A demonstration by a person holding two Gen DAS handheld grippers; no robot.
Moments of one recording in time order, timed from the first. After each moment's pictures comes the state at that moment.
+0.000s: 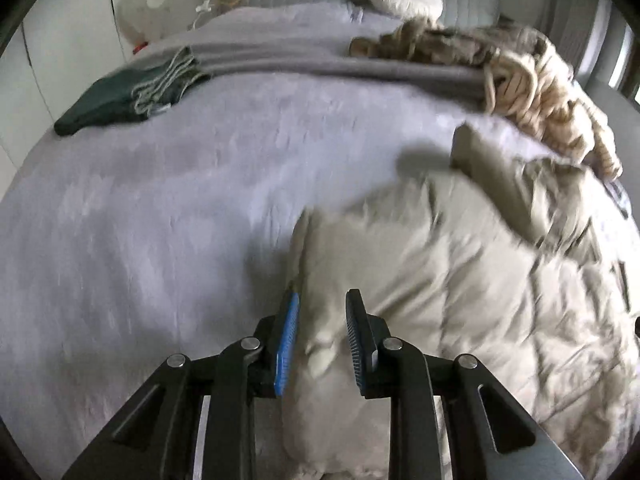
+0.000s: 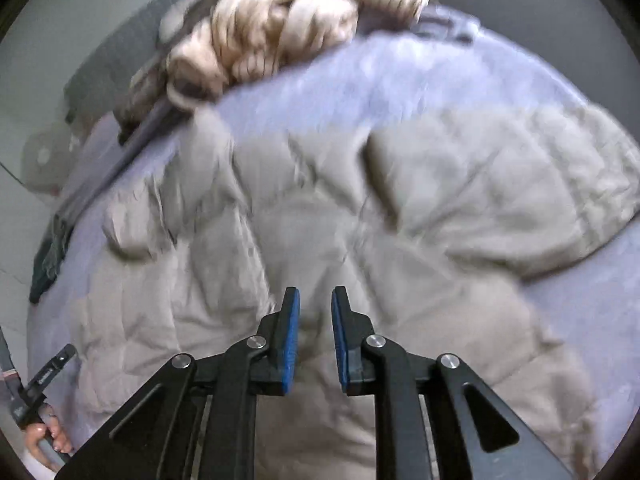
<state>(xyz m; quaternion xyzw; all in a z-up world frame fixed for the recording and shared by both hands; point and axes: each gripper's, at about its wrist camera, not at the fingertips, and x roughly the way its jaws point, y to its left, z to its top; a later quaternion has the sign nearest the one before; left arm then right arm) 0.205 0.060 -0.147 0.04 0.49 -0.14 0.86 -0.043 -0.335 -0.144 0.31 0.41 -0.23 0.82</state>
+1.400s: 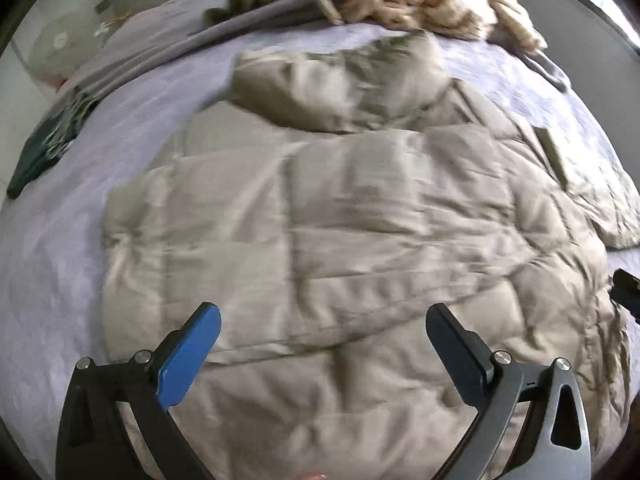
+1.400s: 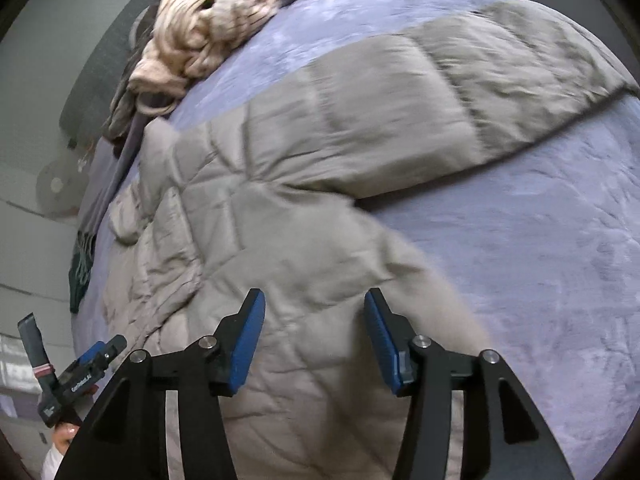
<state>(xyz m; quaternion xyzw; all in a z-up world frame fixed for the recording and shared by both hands) 0.076 -0.109 -0.140 0.17 0.55 -0.23 0.79 -0.164 -0.412 -0.170 0.43 0.45 -0.19 0.76</state>
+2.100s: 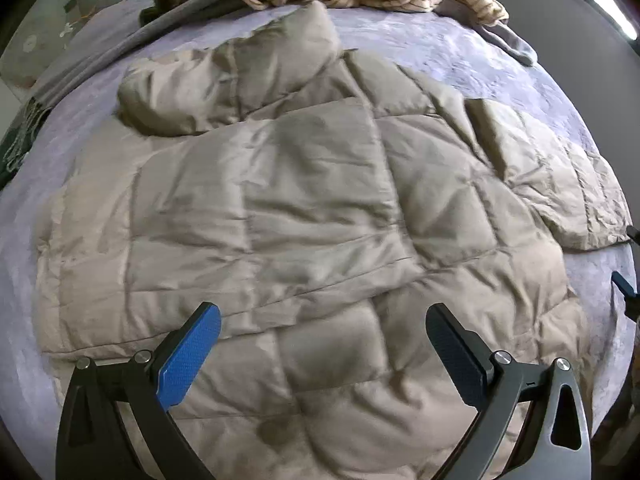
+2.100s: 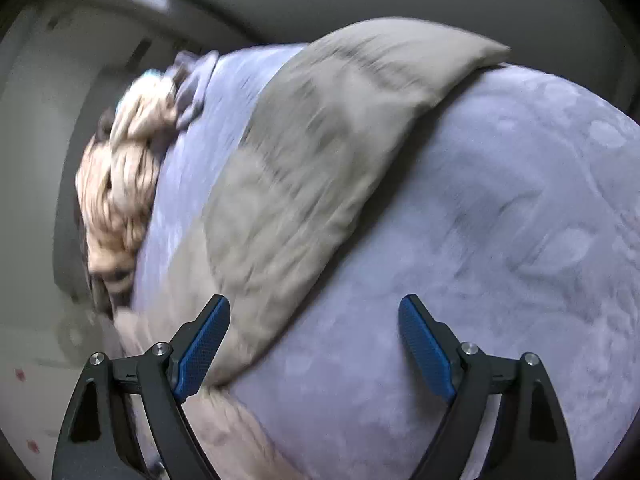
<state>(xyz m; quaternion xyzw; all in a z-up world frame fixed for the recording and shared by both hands) 0.038 -0.206 -0.149 0.16 0.58 -0.26 0.76 -0.279 -0.585 -0.205 0.58 0.29 -0.31 0.70</state>
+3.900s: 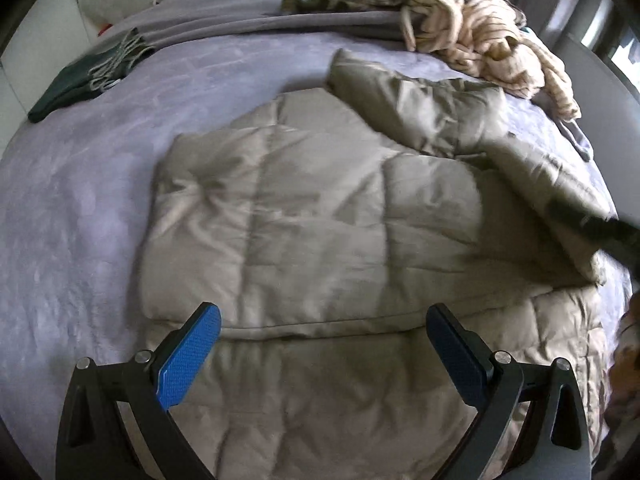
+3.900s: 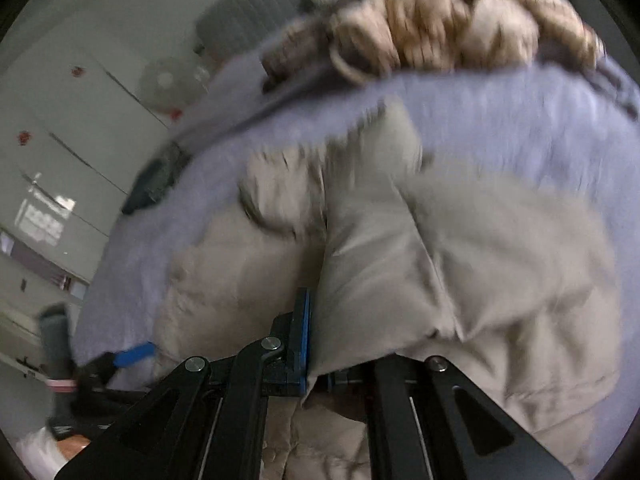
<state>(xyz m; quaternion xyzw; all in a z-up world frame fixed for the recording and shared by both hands) 0.102 -0.018 -0.136 0.06 0.55 -0.17 0.81 0.019 -0.308 -0.134 0.27 0.45 0.03 0.85</state>
